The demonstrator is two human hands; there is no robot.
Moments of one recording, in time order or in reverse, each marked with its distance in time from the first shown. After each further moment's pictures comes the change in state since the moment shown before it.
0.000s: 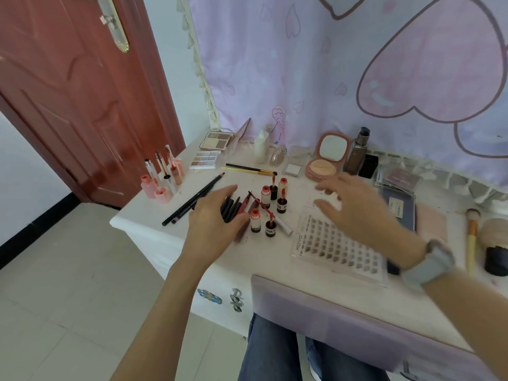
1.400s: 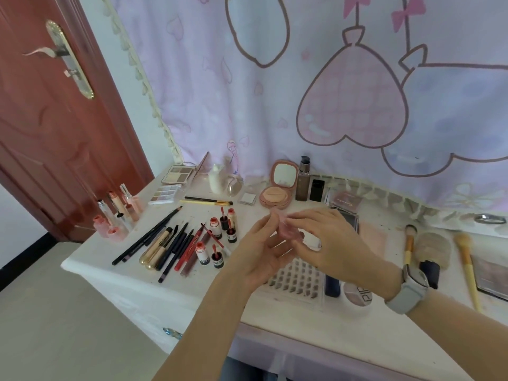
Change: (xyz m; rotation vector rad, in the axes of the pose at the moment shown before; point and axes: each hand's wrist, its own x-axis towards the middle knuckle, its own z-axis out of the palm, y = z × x) left_hand 0.006 0.117 0.100 -1.465 -0.554 -0.568; right_hand -0.037 0.048 -0.034 0.105 0.057 -0.210
